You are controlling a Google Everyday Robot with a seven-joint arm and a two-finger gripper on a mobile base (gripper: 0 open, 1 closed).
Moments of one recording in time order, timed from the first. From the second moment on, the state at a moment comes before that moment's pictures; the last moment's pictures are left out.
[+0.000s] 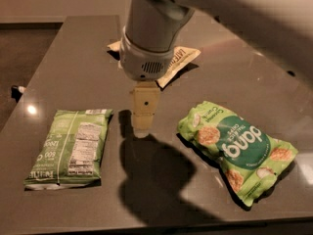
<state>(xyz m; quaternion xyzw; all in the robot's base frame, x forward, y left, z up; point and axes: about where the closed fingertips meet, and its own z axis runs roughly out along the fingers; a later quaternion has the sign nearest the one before) 0.464 0.036 0.925 -0.78 0.61 0.05 0.15</state>
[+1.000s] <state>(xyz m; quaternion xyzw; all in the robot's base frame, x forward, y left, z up) 0.462 0.107 0.865 -0.82 0.56 0.07 0.08</state>
